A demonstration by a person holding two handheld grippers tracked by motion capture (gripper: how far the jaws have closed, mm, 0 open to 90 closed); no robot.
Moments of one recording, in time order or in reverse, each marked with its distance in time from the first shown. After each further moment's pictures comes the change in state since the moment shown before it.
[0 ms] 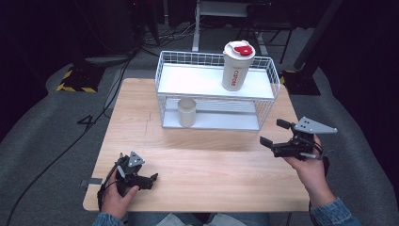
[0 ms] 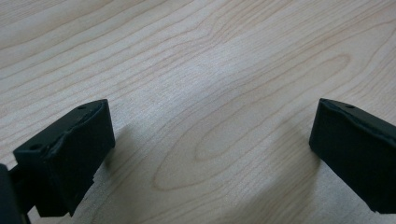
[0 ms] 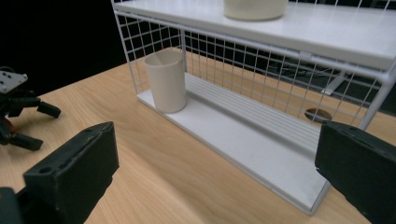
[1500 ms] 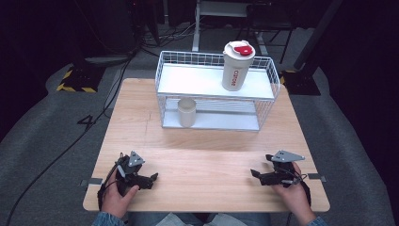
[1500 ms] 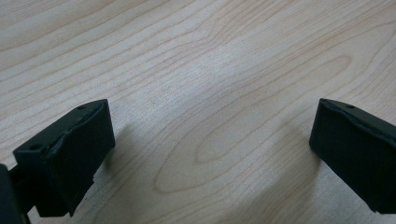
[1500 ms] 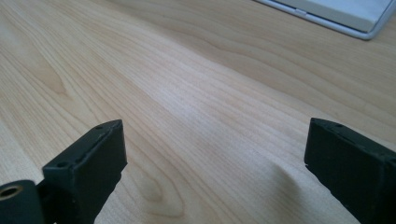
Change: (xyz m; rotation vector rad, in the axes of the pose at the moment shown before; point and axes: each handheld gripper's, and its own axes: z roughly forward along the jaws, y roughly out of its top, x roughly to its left) left arm 0.001 0.001 0.001 0.000 -0.002 0.003; right arm 0.011 -0.126 0.030 0.332 -0.060 0.028
